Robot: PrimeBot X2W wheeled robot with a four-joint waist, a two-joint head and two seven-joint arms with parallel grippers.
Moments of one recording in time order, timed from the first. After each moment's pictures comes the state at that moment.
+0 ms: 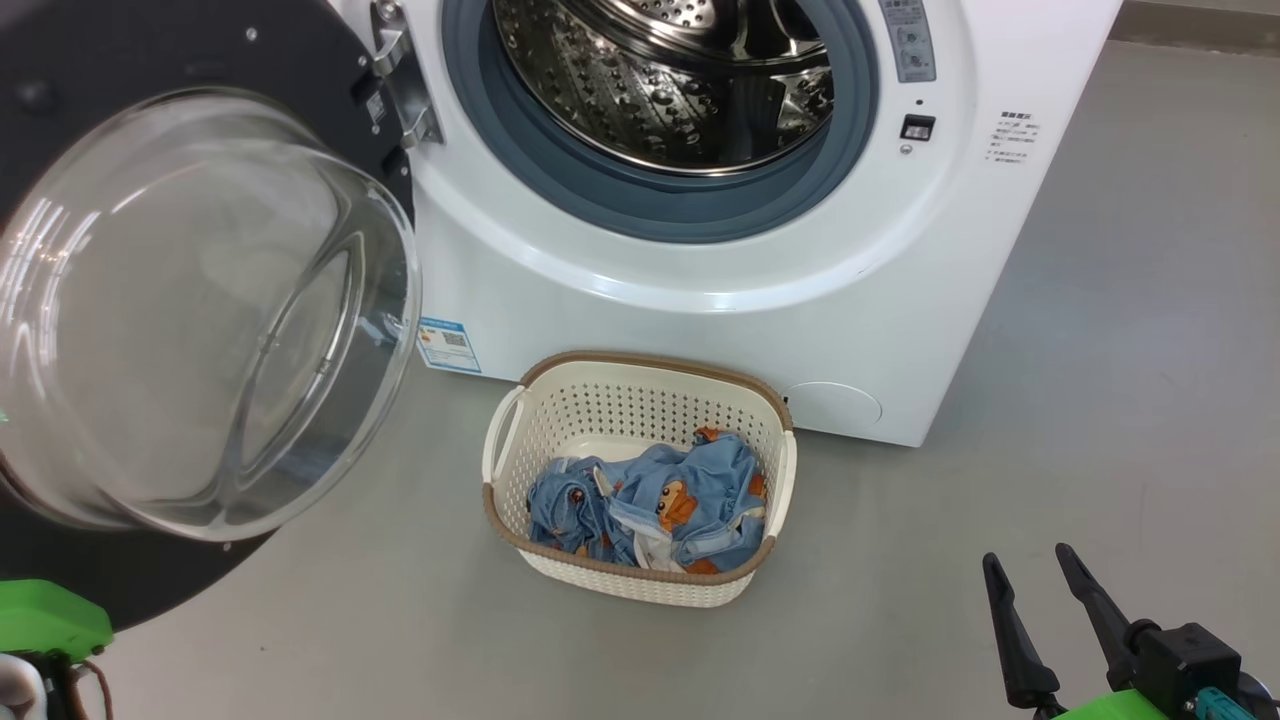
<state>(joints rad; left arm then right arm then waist) -0.27 0.23 0.21 0.44 -0.39 0.31 -0.26 0.05 -0.07 -0.08 0.17 0.14 0.13 -0.25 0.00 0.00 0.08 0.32</state>
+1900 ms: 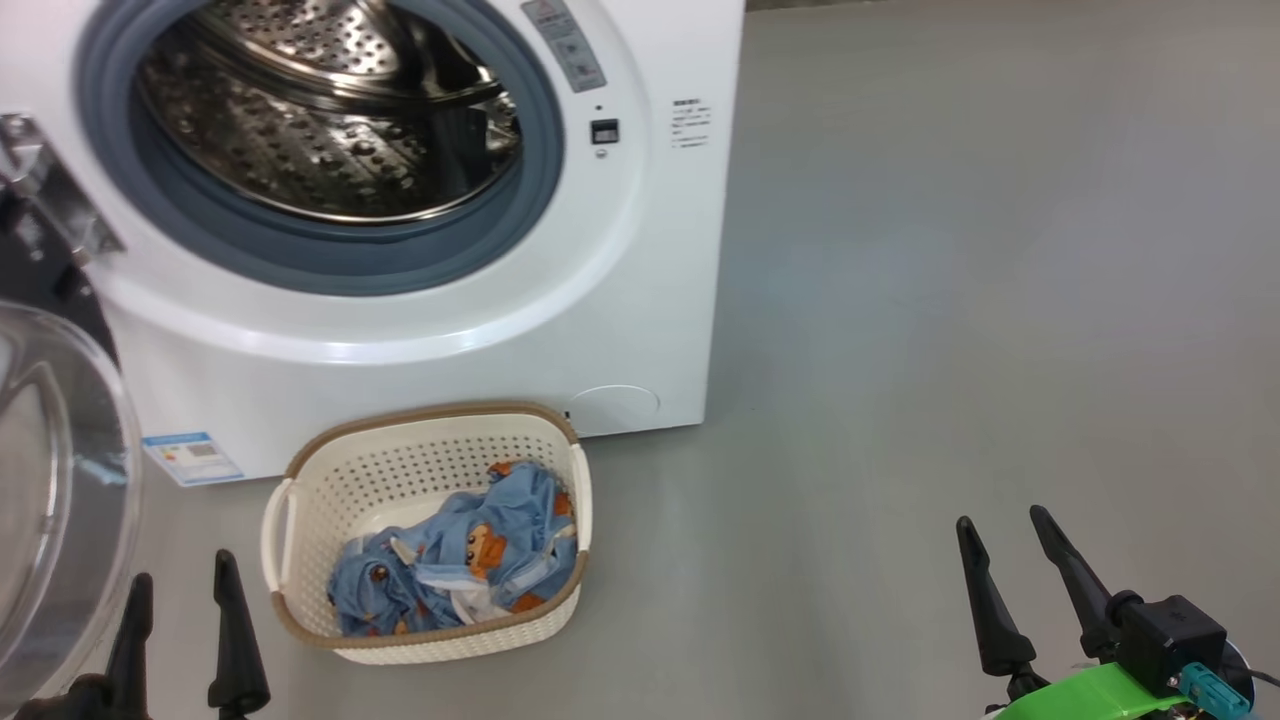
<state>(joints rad) 0.07 0.04 0.11 0.03 -0.30 -0.04 -0.26 0.02 -0.05 -0.04 0.12 0.16 0.13 -0.25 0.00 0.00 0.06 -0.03</state>
